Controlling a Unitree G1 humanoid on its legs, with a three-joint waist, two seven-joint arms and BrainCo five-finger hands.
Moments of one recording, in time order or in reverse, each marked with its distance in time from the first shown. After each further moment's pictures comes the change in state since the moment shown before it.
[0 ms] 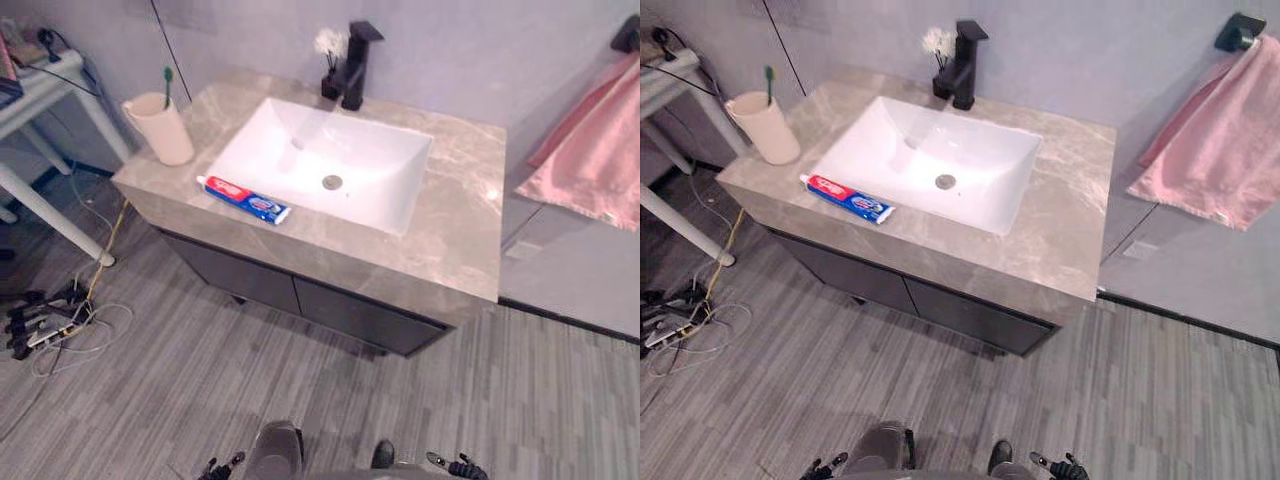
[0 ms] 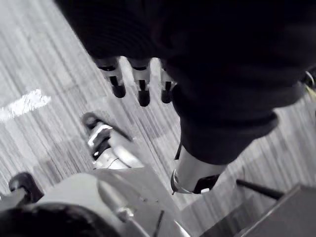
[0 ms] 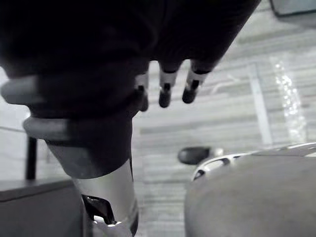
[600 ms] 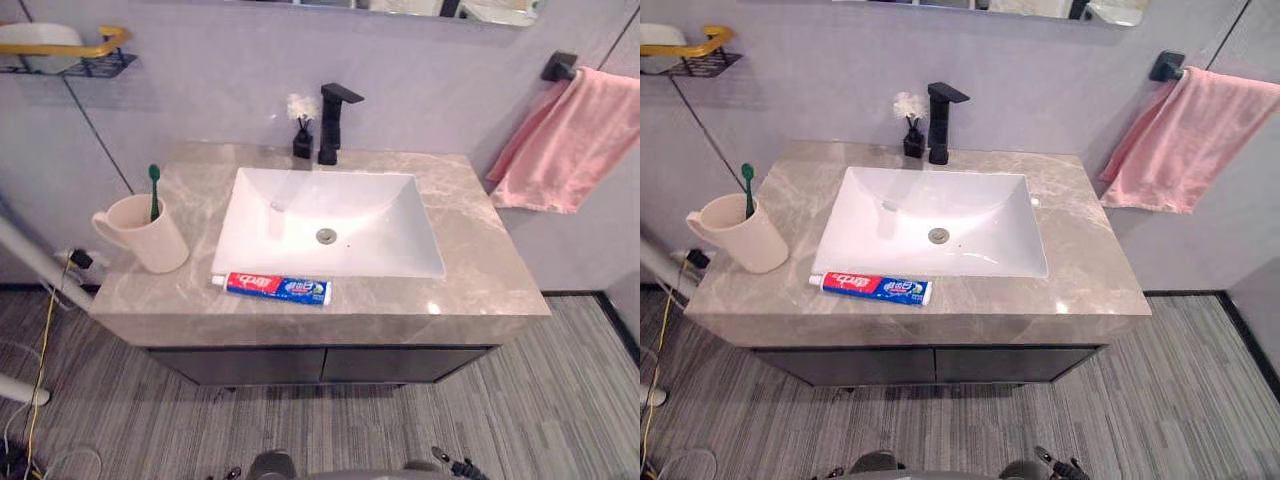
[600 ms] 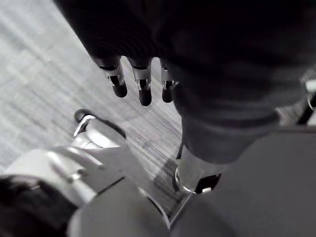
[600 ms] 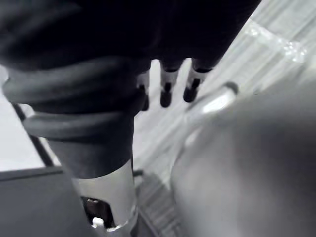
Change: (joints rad) left arm 0.017 0.063 -0.093 0.034 0.149 -0.009 -0.023; right arm 0.038 0.053 -0.177 -0.007 0.109 -0.006 -0.023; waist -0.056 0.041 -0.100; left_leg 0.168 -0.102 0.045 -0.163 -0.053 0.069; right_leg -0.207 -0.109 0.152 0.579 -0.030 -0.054
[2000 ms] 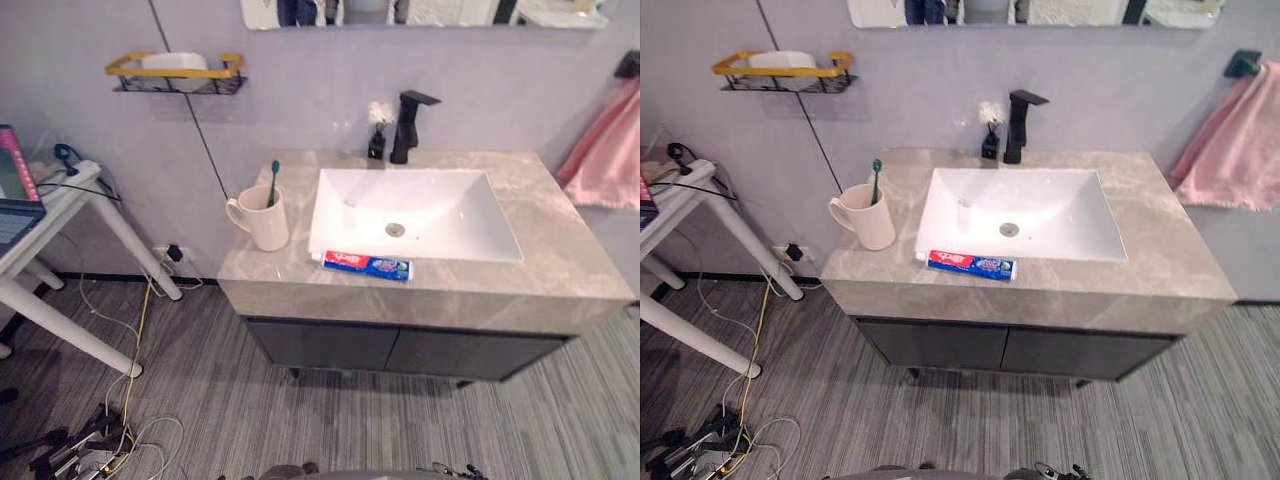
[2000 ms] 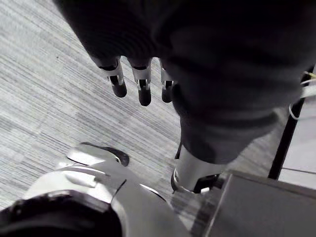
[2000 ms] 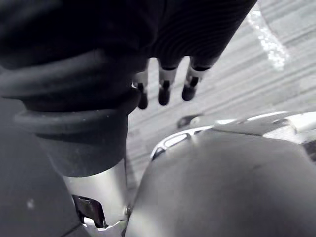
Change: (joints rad) left arm 0.004 -0.011 -0.086 0.006 0.134 0.010 -0.017; right arm 0.022 -0.056 0.136 -0.023 -0.157 0.011 0.024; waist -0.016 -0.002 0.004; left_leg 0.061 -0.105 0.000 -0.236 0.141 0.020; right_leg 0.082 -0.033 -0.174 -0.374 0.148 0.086
